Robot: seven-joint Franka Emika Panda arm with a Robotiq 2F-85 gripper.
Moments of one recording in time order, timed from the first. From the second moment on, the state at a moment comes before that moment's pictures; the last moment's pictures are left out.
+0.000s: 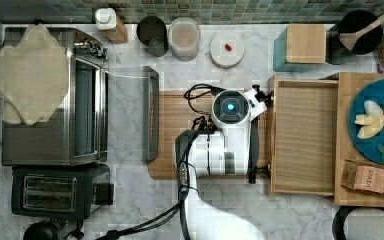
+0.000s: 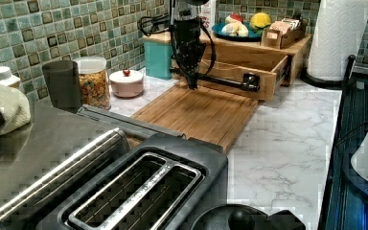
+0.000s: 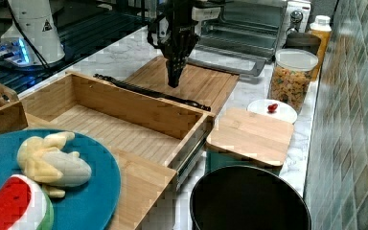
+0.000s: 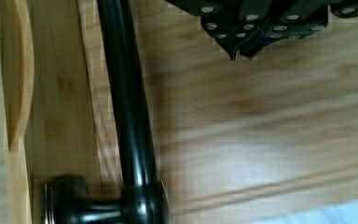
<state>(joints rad) -0.05 0.21 -0.04 -2.23 -0.17 0.79 -0.52</state>
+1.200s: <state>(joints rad) -0.16 0.25 -0.09 -2.21 -0.23 0.84 -0.75</state>
